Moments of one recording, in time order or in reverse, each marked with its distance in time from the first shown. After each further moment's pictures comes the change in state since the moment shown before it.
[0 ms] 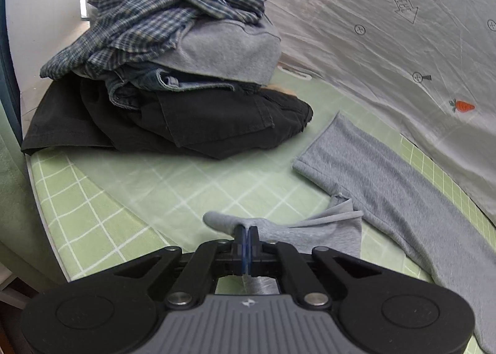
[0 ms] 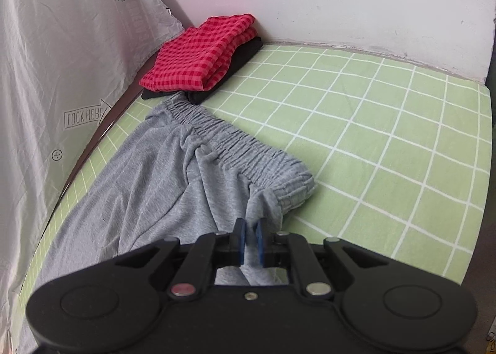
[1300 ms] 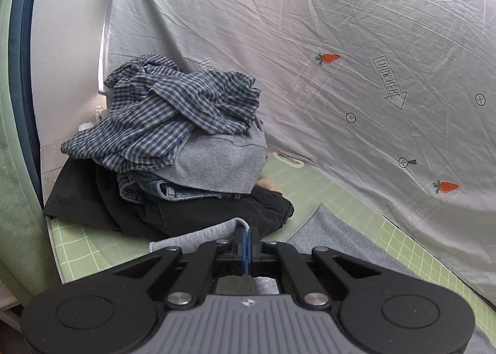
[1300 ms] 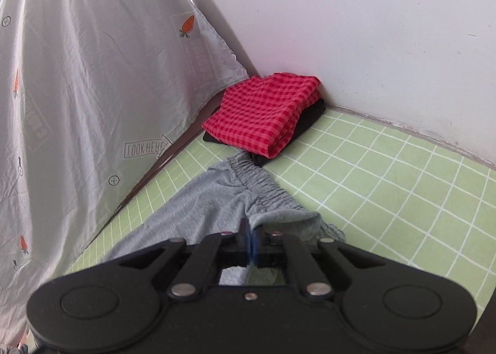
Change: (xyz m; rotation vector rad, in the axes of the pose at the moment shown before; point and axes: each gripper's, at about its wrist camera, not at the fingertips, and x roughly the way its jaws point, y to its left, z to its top) left arm -0.063 -0.046 0.060 -0.033 -0.242 0.027; right arm -0.043 0.033 0.063 -0.109 -0.126 0.193
